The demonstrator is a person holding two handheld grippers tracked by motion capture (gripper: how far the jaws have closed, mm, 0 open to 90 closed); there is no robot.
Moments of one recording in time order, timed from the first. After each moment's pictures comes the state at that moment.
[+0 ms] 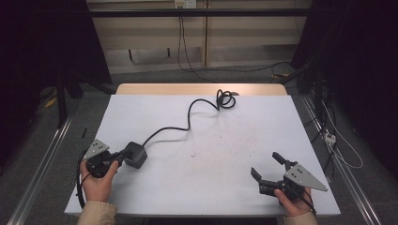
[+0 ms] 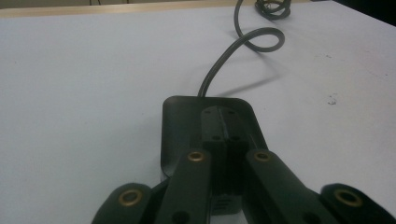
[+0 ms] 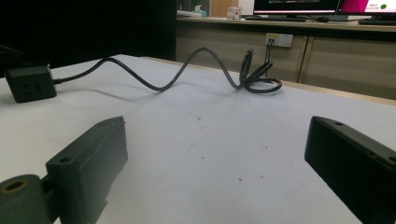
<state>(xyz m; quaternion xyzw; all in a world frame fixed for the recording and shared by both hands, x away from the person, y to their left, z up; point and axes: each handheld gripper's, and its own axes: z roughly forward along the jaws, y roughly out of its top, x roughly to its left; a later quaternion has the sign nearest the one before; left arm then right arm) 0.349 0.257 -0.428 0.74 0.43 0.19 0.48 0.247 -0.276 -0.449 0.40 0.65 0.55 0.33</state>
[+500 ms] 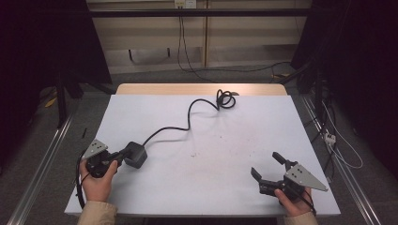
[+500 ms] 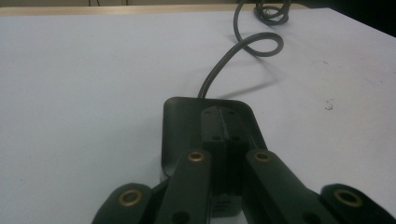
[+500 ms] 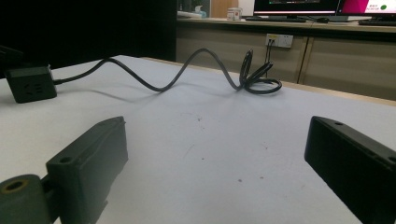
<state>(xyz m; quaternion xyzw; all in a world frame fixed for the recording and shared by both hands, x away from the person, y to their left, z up) 0.350 0.258 -0.429 0.74 0.43 0.18 0.49 0.247 -0.276 -0.449 0.40 0.65 0.55 0.34</state>
